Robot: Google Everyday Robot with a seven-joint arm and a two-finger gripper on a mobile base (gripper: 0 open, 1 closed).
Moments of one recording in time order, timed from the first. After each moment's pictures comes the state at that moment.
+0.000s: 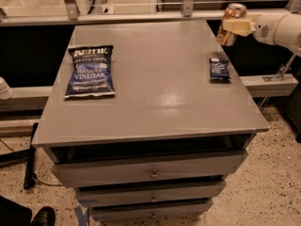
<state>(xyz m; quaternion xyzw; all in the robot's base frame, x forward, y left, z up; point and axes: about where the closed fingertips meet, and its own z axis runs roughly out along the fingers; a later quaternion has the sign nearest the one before) 0.776 -0.306 0.945 -0.21 0.74 0.17 0.62</state>
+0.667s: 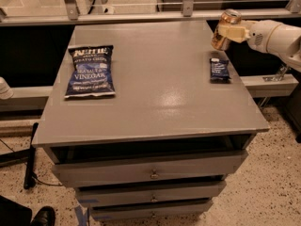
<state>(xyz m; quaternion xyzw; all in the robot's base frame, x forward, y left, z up) 0.778 -0.297 0.925 -0.20 0.72 0.19 0.63</state>
